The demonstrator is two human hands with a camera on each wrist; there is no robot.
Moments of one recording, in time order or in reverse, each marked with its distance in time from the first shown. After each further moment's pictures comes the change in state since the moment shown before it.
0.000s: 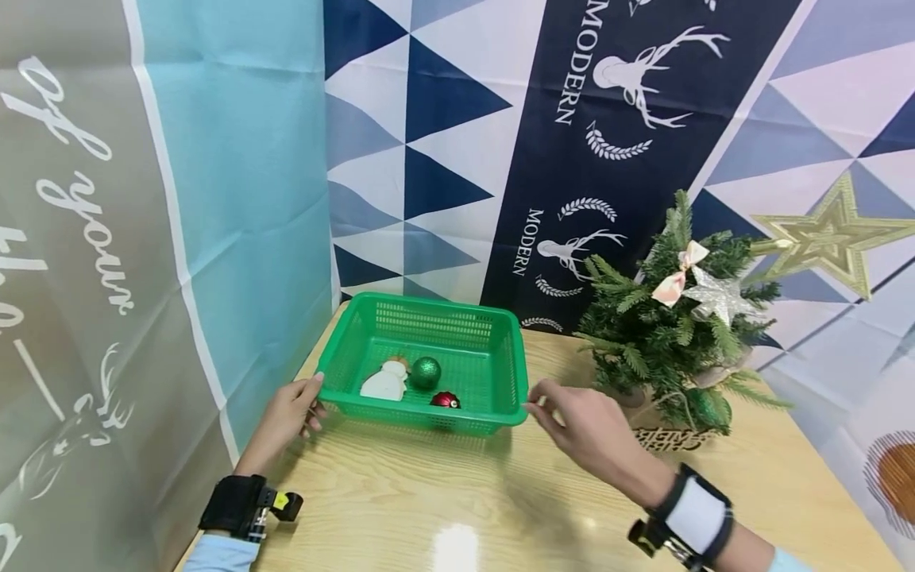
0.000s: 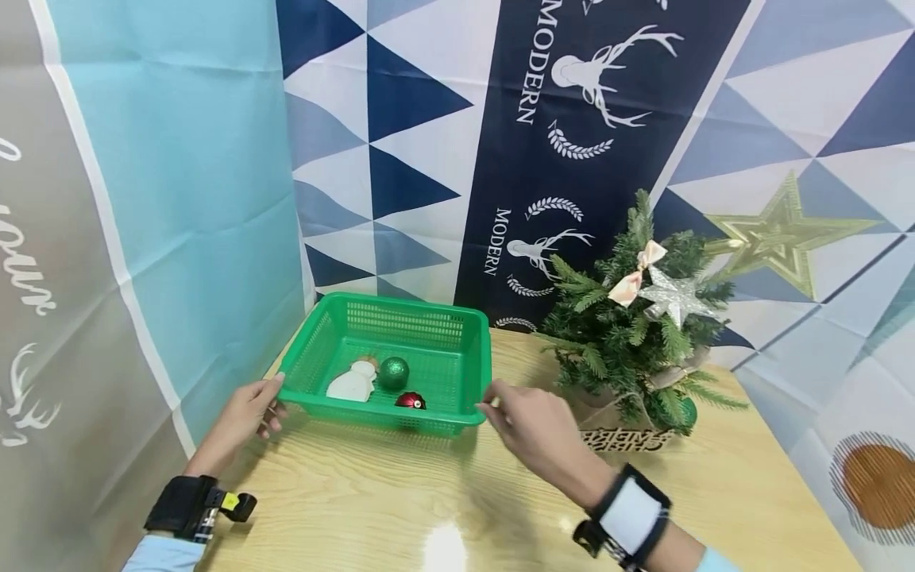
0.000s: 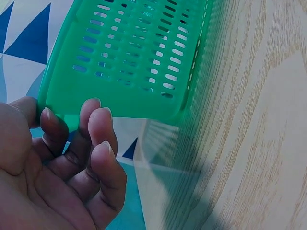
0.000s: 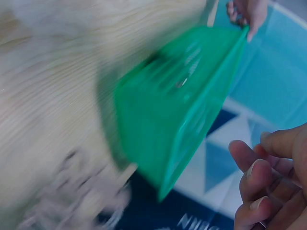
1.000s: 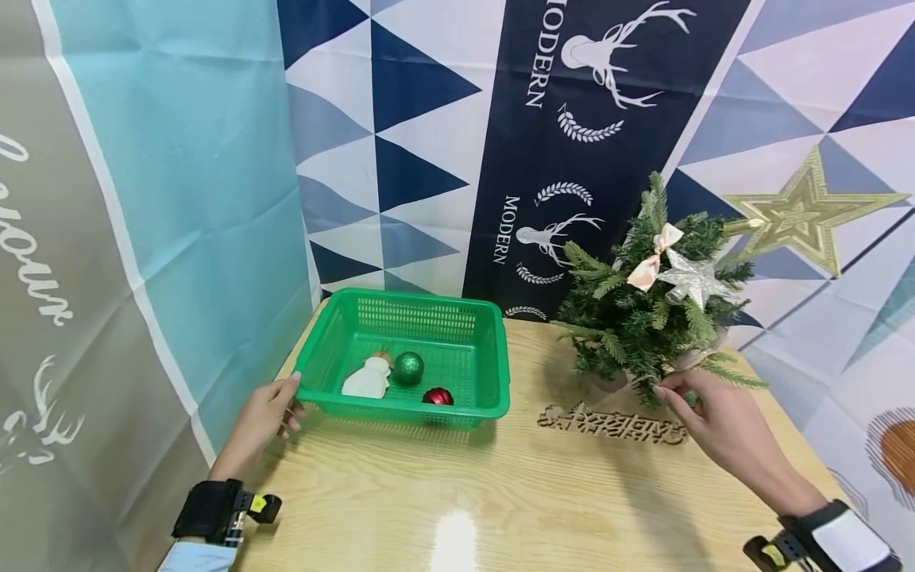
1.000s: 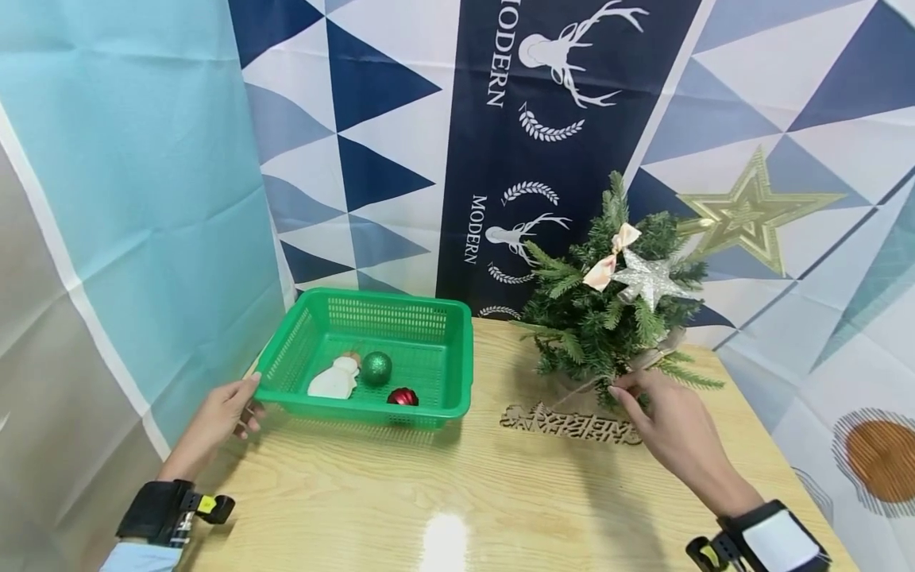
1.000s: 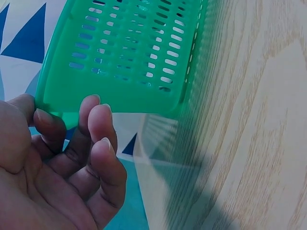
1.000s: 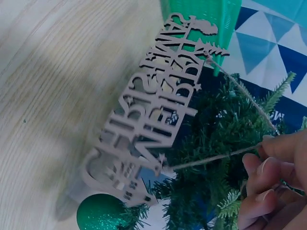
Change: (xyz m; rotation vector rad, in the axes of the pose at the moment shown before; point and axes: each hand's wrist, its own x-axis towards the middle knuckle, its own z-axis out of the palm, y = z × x) left_hand 0.004 0.001 -0.011 0.041 -0.066 0.004; right_hand -0.093 0.112 -0.080 -0.105 0.098 0.297
